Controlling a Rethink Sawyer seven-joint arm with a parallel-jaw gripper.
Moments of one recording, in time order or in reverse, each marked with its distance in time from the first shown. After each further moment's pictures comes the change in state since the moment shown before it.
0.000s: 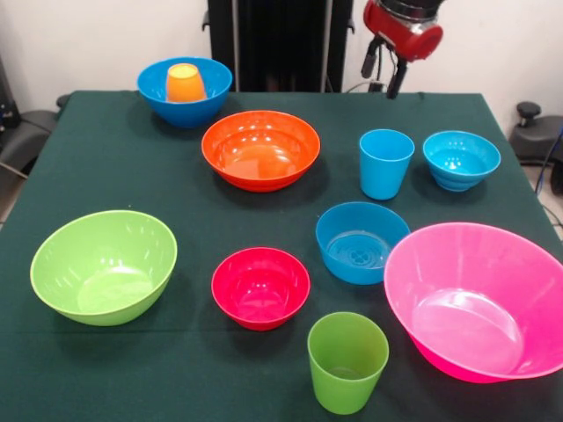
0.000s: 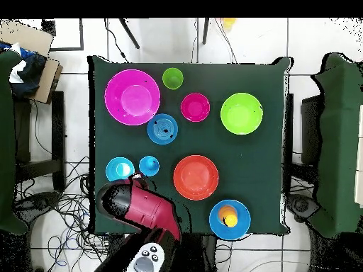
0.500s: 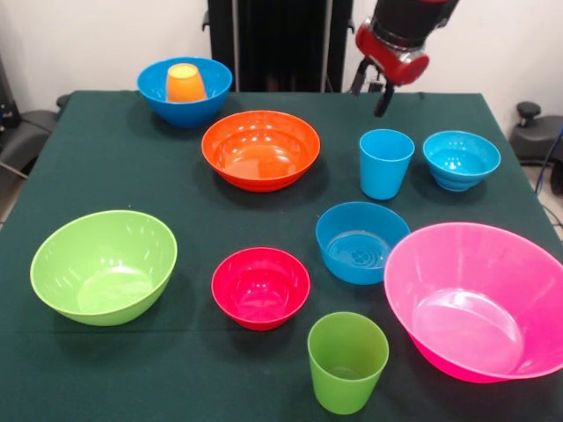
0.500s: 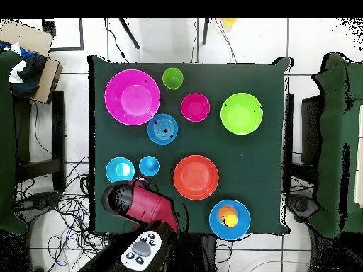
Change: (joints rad) arm 0.014 0.116 -0.005 -0.015 0.016 -0.030 0.000
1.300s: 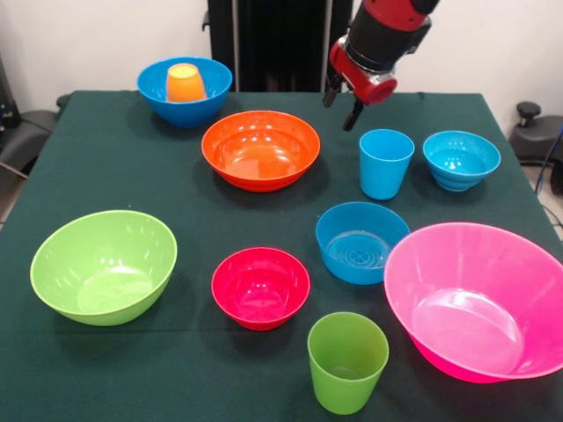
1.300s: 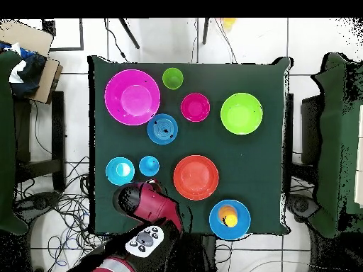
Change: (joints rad) arm 0.005 0.105 -0.034 -0.003 0.026 -0.072 0.000
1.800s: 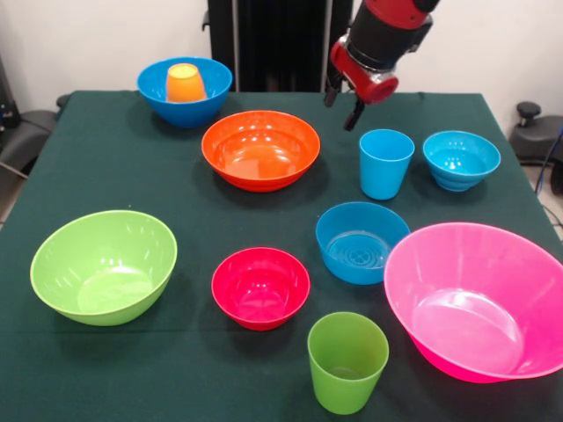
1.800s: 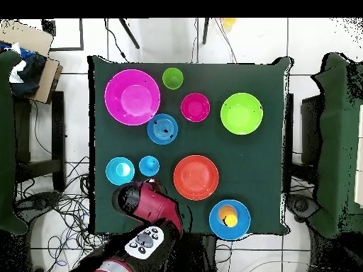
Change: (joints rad) arm 0.000 -0.028 0.000 0.000 0.000 0.002 0.000
